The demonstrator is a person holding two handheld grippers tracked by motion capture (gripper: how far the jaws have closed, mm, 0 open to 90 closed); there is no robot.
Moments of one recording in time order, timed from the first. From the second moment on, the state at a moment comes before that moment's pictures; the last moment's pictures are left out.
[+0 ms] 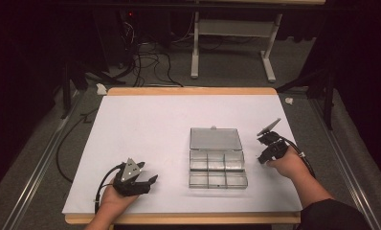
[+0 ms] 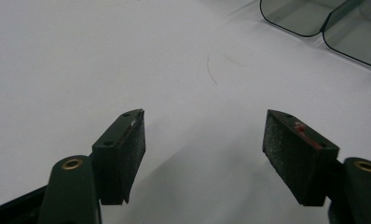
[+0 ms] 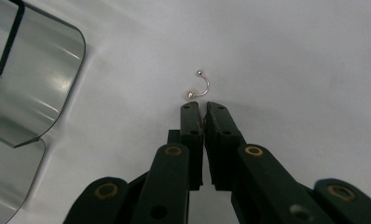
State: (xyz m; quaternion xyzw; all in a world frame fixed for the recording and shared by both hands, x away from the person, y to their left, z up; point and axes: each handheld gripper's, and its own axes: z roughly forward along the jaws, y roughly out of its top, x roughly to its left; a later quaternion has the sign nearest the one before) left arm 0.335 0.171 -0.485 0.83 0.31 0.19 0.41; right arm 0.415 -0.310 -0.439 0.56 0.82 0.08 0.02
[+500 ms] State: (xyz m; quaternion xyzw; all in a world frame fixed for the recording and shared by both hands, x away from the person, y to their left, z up) left arm 0.337 0.170 -0.485 0.83 0.32 0.20 0.40; right arm 0.388 -0.311 -0.415 0.55 0.83 0.10 0.04
